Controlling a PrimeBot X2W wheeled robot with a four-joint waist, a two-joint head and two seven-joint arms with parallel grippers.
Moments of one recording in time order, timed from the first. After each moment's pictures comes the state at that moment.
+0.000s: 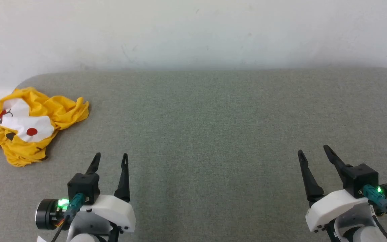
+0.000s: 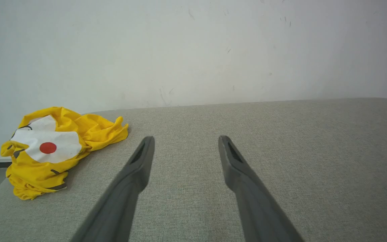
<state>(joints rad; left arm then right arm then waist) -0.01 0.05 -0.01 0.01 -0.01 0.00 0.00 0.01 -0.05 0.00 0.01 0.01 0.13 0.00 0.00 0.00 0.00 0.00</state>
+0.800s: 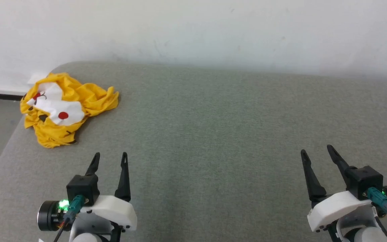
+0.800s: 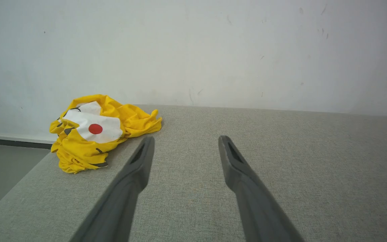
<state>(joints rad) -0.01 0.05 -0.03 0.05 -0.05 0.03 -0.05 0.01 -0.05 -0.01 0.03 0.02 0.13 -0.05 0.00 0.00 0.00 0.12</state>
